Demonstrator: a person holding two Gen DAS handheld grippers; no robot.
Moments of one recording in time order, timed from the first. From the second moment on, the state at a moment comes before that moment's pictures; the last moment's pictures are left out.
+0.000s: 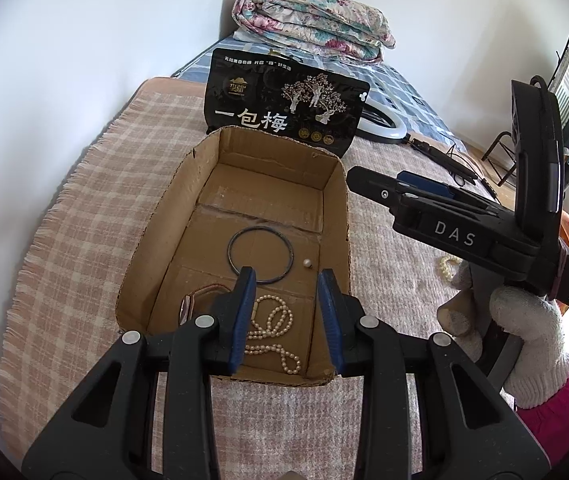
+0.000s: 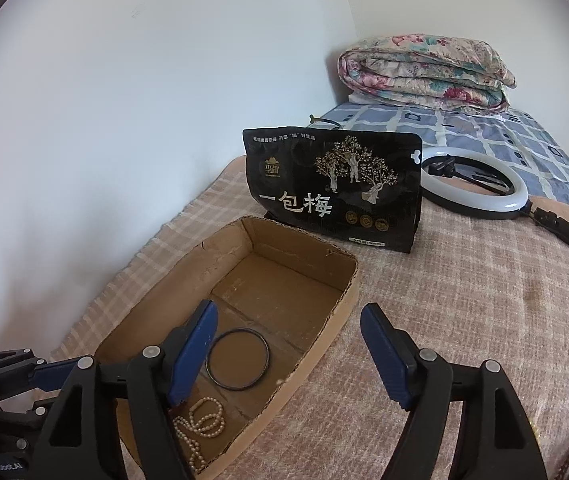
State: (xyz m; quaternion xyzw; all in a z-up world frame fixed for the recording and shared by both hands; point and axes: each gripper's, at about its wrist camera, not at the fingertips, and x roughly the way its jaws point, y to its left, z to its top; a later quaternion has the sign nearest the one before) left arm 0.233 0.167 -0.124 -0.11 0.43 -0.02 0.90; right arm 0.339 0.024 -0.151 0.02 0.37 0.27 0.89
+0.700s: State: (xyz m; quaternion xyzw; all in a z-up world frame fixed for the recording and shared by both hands) left arm 0.226 0.148 -0.114 -0.08 0.41 -0.02 0.91; right arm 0.318 -0.002 -0.137 0.00 0.36 0.25 0.90
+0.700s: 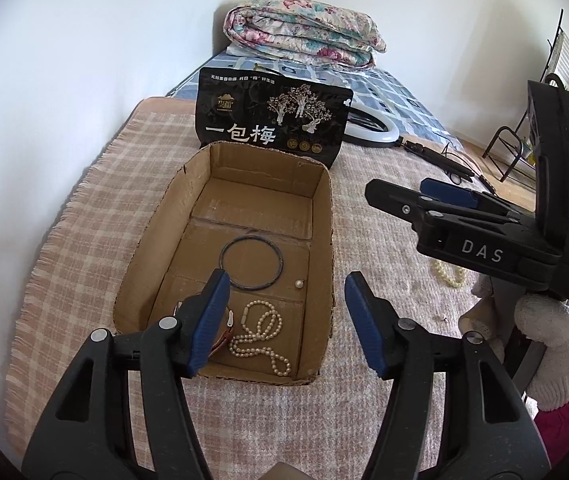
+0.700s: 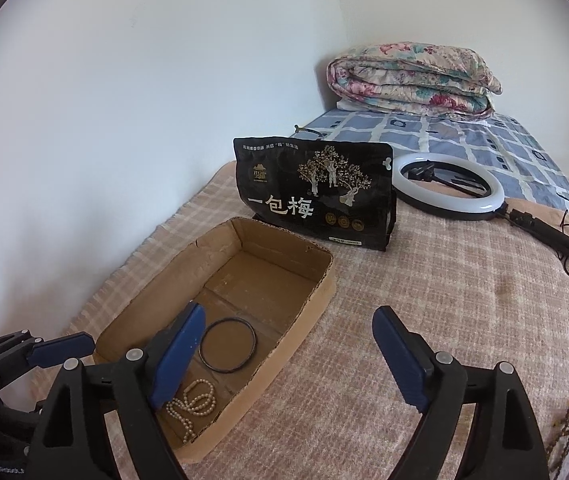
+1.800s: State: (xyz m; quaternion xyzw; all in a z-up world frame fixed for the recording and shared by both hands) left arm 0.207 0.034 -0.101 -0.01 0.39 -0.11 0.92; right arm 0.247 -0.173 -0.121 0.05 0.34 0.11 0.93
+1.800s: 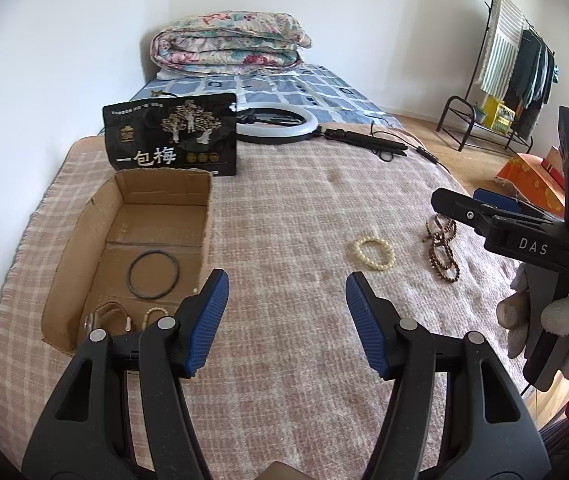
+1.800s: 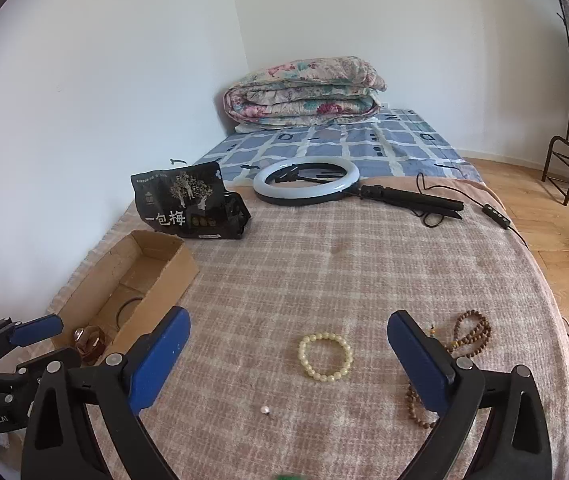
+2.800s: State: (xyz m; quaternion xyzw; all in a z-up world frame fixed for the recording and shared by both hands) left arm 0.193 -0.081 -0.190 0.03 0.48 -0.25 0.84; right arm 0.234 -0.325 -0.189 0.07 0.38 -0.05 0.92
